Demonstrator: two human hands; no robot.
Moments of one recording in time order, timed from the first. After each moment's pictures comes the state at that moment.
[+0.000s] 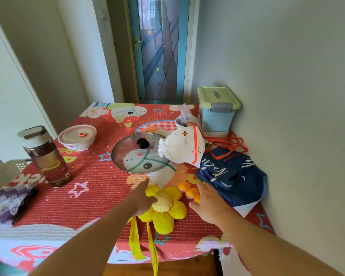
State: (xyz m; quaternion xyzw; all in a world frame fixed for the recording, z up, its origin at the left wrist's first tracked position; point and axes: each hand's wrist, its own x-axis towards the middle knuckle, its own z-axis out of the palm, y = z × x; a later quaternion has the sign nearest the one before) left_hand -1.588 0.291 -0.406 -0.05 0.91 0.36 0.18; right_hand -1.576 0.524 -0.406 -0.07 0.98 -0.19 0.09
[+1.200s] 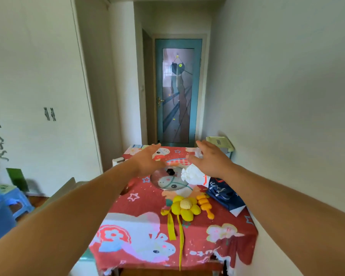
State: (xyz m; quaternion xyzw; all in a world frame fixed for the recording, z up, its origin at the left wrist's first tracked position) left_hand -1.332 0.216 -0.059 0.06 0.95 0.31 -0.01; right_hand -1.356 0.444 -0.064 -0.16 0.96 -0.20 -0.11
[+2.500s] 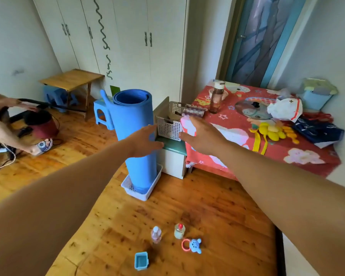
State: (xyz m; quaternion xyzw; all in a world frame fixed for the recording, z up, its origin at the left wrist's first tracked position) left_hand -0.897 -0.096 -0.168 -0.14 0.94 0.31 0.02; right_hand -0.996 0.094 -0.170 -0.32 0.91 -0.25 0.00
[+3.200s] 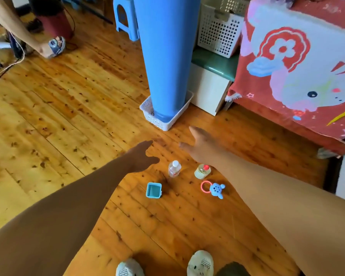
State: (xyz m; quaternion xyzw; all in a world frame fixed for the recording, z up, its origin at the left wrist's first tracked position) left_hand -0.811 -0.162 -0.616 -0.32 0.85 0.38 0.19; right_hand -0.951 0.009 -0.585 -0.35 0.89 -0.15 0.25
